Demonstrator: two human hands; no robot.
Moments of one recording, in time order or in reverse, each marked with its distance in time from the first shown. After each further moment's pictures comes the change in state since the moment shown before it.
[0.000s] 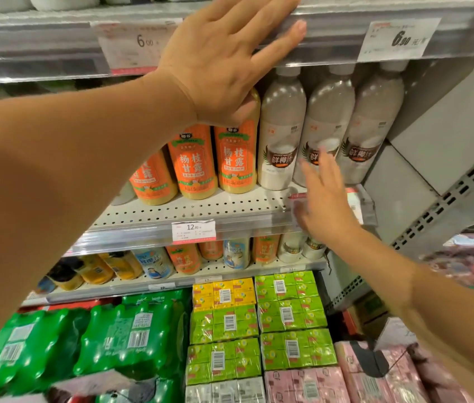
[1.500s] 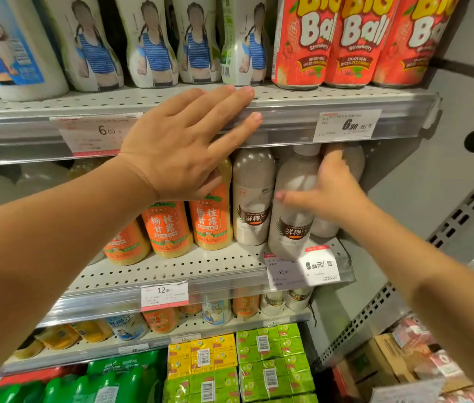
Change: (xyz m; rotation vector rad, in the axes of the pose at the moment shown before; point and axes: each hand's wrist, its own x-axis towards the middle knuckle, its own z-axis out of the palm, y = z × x) left_hand 0.004 -0.008 0.014 0.060 0.143 0.067; right_hand 0.099 0.028 -0.091 0.292 -0.025 0.262
